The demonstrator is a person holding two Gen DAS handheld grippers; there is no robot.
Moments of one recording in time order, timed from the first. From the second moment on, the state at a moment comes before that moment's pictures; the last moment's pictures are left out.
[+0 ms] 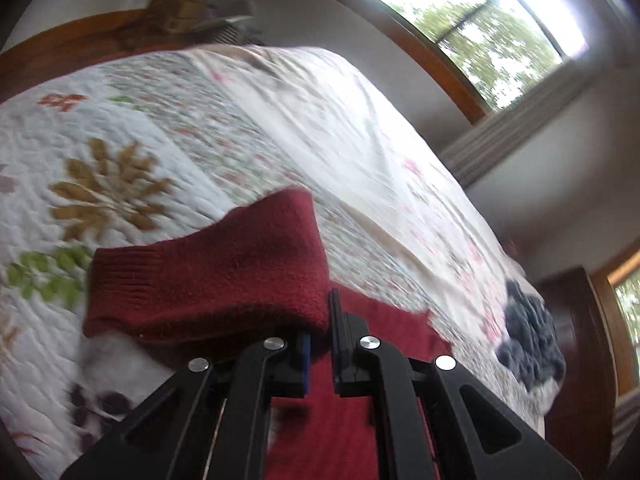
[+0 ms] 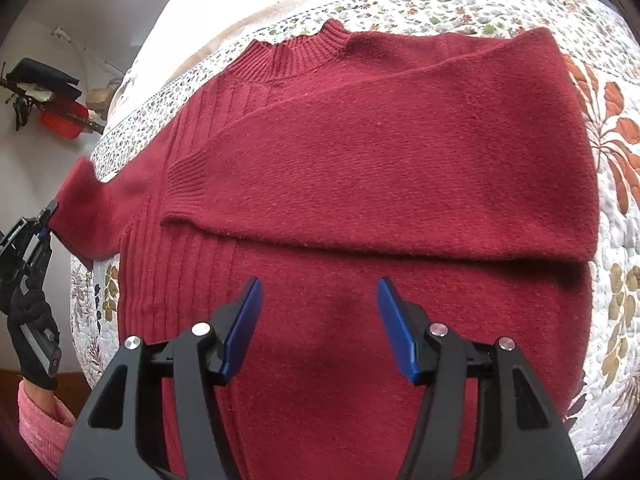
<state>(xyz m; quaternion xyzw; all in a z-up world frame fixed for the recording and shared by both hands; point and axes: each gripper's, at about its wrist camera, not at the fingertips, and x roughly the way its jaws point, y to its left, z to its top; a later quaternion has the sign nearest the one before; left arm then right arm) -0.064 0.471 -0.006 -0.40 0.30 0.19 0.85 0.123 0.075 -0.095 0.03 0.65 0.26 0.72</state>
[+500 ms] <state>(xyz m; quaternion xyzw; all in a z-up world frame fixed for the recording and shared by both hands) 0.018 0.343 -0.060 -0.40 0.35 0.10 0.84 0.130 0.035 -0.093 0.05 0.64 0.25 0.72</state>
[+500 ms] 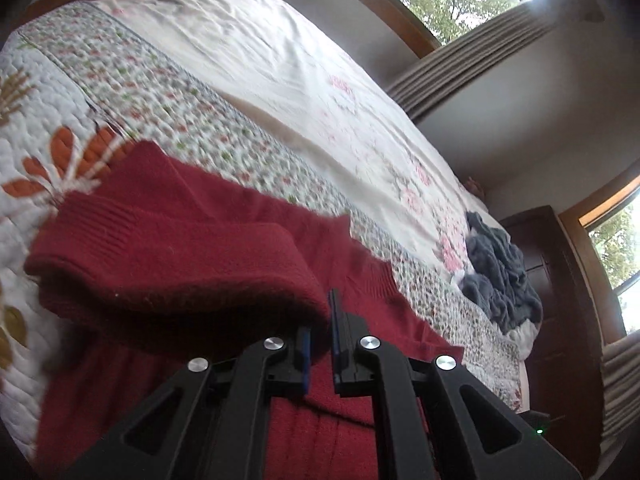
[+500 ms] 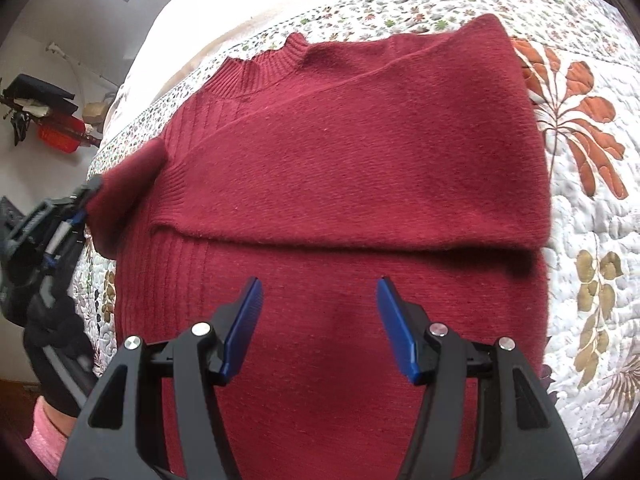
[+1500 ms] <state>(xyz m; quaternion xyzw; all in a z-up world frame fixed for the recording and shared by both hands) -0.072 0.443 -0.035 -0.34 0.38 0.21 0.83 0.160 0.240 -0.113 0.04 0.67 0.38 0.64</state>
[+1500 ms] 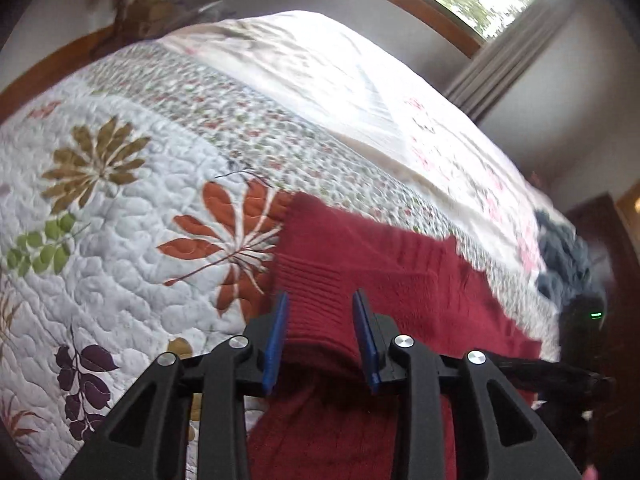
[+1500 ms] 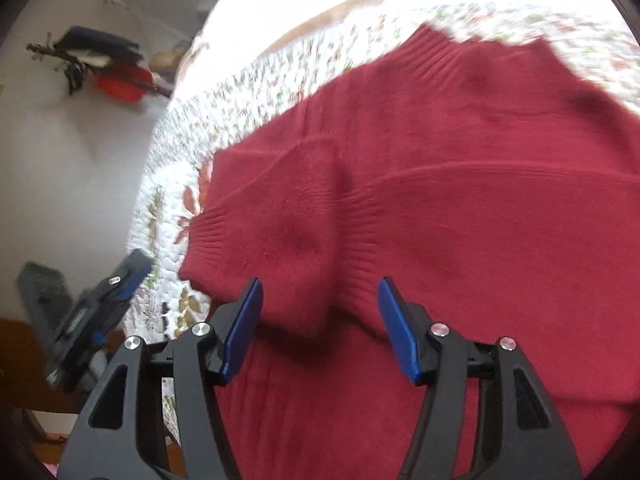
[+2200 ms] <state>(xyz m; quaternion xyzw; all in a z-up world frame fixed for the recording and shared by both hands) -0.010 0.417 -0.074 -0.29 0.44 0.14 0.84 0.187 0.174 -0.097 0.02 0.66 0.31 0.68</state>
